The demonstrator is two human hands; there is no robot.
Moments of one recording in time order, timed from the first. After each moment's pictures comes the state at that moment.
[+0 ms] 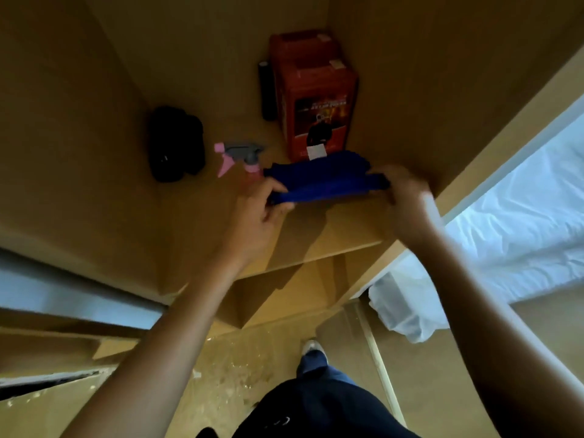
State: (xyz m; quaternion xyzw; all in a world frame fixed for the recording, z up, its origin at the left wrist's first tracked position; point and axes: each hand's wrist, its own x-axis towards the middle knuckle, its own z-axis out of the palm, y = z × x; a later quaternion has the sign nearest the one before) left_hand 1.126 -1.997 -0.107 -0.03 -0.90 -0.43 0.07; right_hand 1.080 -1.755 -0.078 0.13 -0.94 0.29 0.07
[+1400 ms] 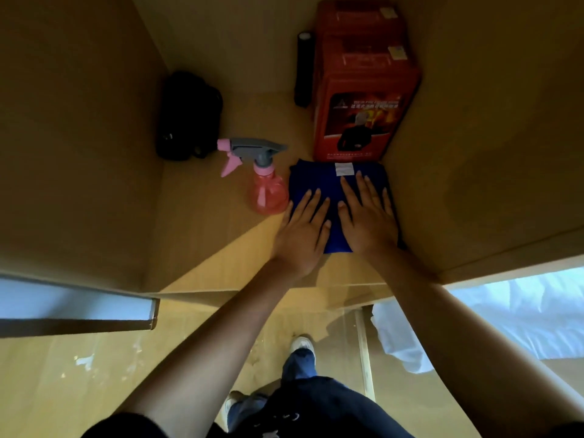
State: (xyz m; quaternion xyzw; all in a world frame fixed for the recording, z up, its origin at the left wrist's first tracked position) left_hand 1.054 -1.945 -0.222 -0.01 -0.98 -0.21 0.02; right_hand 0.976 -1.810 -0.217 0.20 -0.98 0.05 -0.04
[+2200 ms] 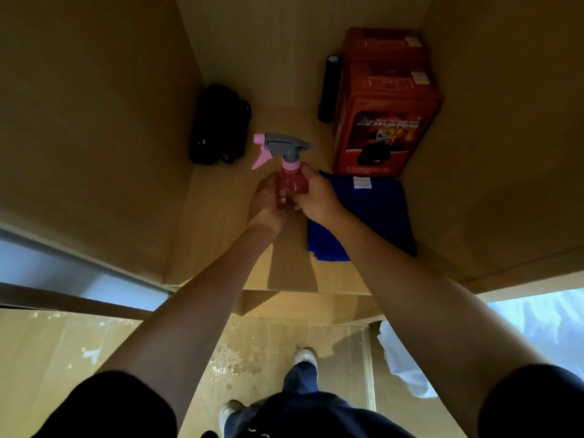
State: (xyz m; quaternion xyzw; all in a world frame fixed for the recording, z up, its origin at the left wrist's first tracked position) left_hand 1.031 -2.013 -0.165 0.34 -0.70 -0.62 0.09; right_hand 0.974 -1.930 -0.163 0.20 -0.82 0.50 -0.20
